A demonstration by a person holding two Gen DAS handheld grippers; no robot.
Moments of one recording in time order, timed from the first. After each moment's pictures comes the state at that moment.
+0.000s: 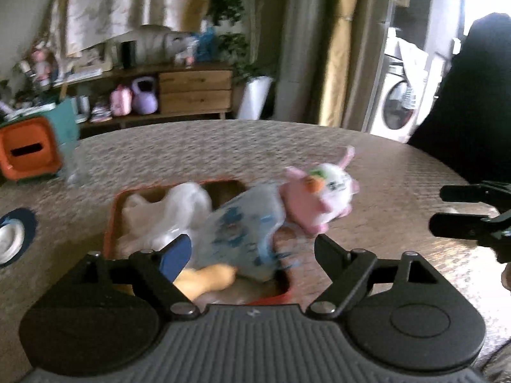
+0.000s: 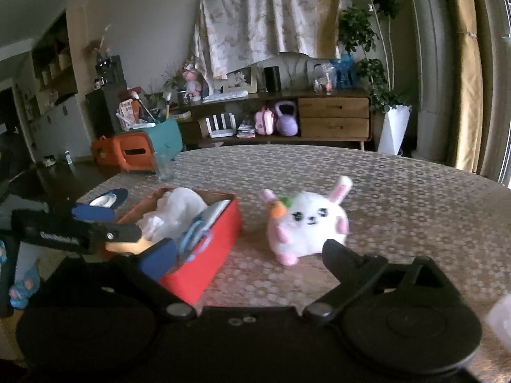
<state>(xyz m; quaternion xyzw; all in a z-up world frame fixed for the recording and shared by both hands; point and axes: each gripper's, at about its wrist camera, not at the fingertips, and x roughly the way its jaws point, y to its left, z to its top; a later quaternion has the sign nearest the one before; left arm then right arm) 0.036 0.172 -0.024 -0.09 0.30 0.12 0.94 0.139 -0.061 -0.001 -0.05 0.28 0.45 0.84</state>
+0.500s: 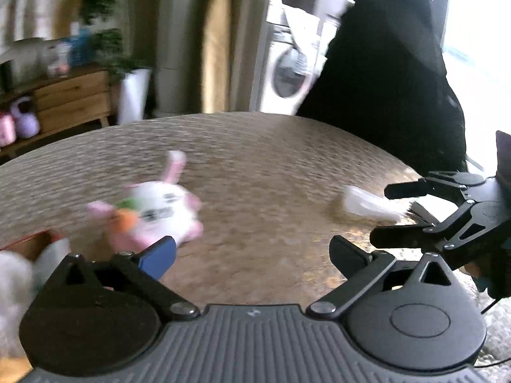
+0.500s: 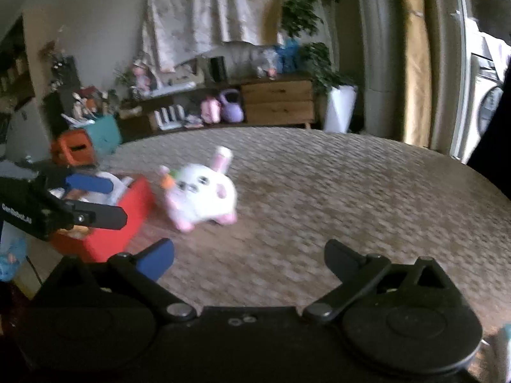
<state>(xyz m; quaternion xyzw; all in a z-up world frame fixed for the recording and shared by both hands) 0.157 0.065 -0.040 -0.04 0.33 -0.09 0.94 0.186 -0.169 -0.025 -0.05 0.32 0.37 0.87</state>
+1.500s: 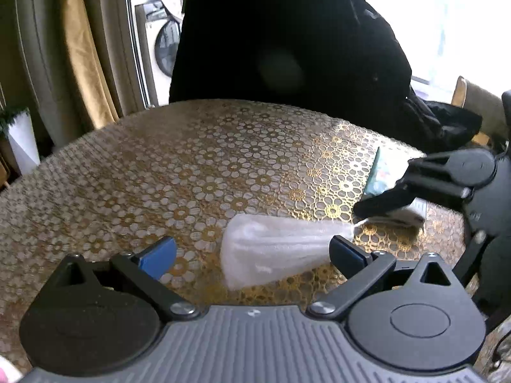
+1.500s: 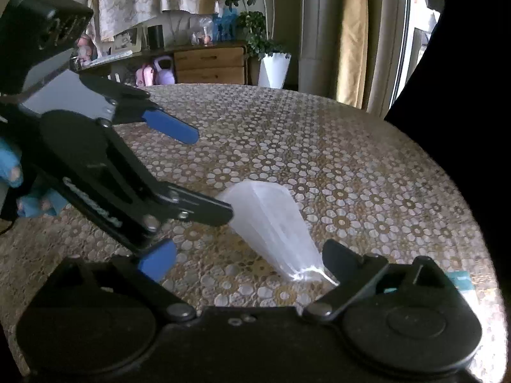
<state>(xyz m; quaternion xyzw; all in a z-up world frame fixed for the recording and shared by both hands) 0.317 -0.127 -0.093 0.09 0.36 -0.25 0.89 0.238 -0.285 -0.080 -0.09 0.36 0.29 0.88</state>
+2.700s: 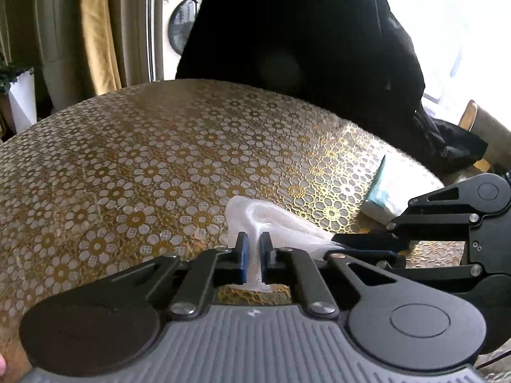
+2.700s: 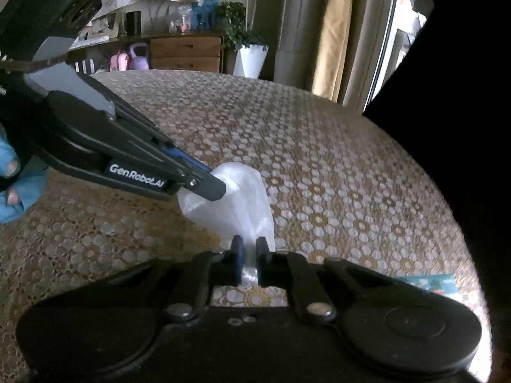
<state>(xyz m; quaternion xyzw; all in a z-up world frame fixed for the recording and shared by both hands) 0.322 -0.122 -0.099 0.03 0.39 -0.23 0.89 0.238 -0.273 -0.084 -0.15 0.35 0.23 0.90</state>
